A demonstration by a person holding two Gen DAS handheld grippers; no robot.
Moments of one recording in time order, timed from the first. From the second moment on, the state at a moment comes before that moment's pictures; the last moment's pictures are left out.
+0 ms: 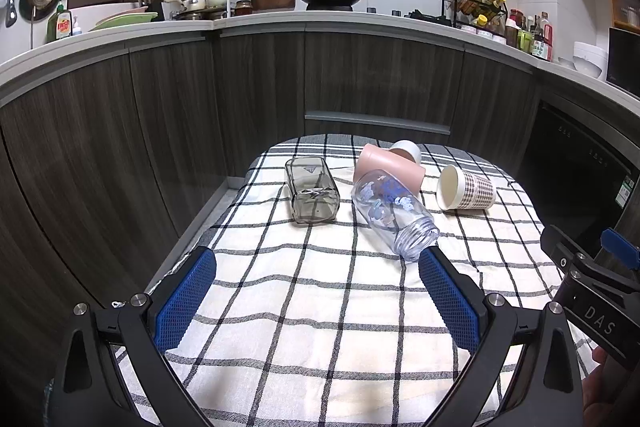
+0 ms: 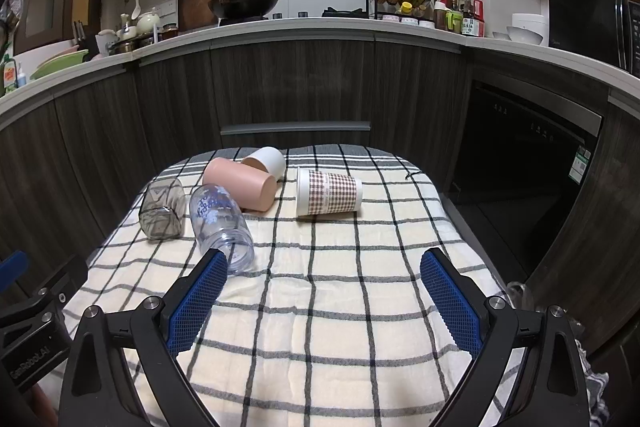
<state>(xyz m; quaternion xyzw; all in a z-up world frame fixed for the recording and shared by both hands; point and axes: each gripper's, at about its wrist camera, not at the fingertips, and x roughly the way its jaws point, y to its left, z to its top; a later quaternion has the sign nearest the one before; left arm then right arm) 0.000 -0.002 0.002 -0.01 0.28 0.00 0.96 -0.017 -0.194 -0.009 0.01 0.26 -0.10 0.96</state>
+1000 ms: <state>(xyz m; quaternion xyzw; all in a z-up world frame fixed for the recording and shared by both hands) 0.000 -0.001 -0.002 -0.01 0.28 0.02 0.96 -0.016 -0.194 -0.011 0.01 0.26 -0.10 0.96</state>
